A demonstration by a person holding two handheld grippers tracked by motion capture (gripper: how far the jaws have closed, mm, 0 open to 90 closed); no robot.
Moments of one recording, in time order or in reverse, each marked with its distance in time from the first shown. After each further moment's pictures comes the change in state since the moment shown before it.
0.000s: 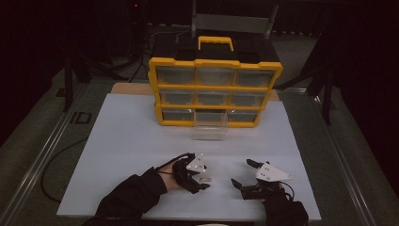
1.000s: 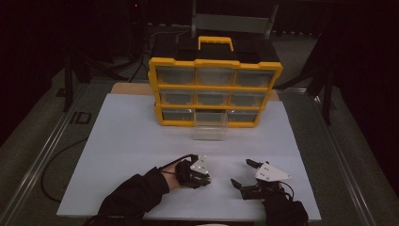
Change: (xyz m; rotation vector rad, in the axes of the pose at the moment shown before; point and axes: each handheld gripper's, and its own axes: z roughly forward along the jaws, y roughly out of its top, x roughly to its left) left arm 0.000 0.000 0.012 0.051 -0.020 0.024; right arm 0.001 0.001 0.001 0.003 0.004 0.000
